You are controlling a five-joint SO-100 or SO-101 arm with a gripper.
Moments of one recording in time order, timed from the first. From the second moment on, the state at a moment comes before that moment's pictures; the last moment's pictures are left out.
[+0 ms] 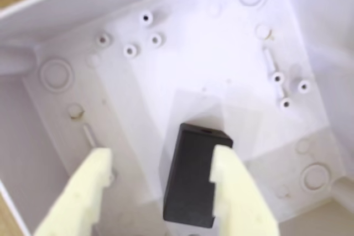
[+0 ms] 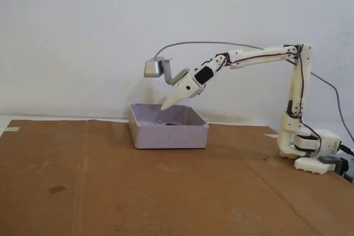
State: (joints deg) arm 23.0 82.7 99.5 27.9 8.0
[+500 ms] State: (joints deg) arm 19.9 87.4 97.3 27.9 8.0
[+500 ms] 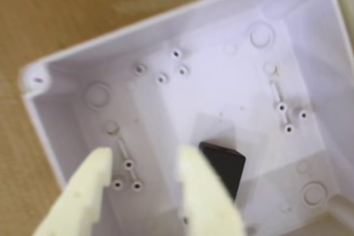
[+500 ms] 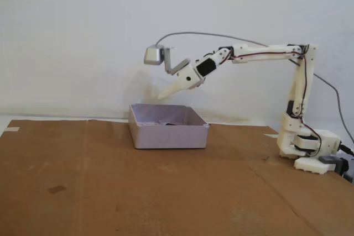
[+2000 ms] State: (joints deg) arm 7.7 126.2 120.1 27.9 8.0
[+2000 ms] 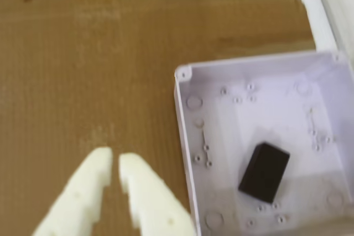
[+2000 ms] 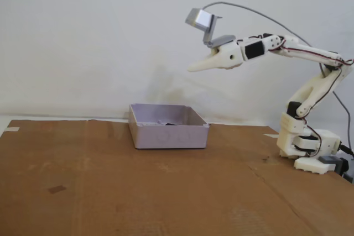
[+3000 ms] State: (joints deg) arm 7.8 163.1 154.0 27.9 8.0
